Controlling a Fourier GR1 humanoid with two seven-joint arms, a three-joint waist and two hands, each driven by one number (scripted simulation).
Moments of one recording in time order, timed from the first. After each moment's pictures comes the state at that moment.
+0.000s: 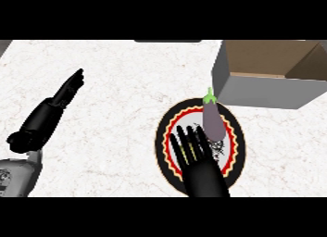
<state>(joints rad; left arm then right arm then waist) -0.21 0.36 -0.08 -1.53 -0.02 -0.12 -0.09 0.06 -0.01 0.66 -1.68 1.75 -0.06 0.28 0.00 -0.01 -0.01</state>
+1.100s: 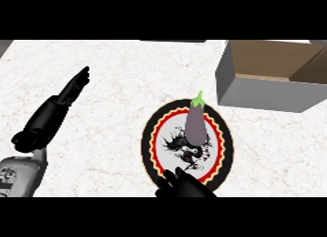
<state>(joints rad) -0.23 0.32 -0.07 -1.56 -0.06 -0.16 -0.06 -0.04 -0.16 0.80 -1.68 1.55 -0.06 -0.17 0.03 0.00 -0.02</state>
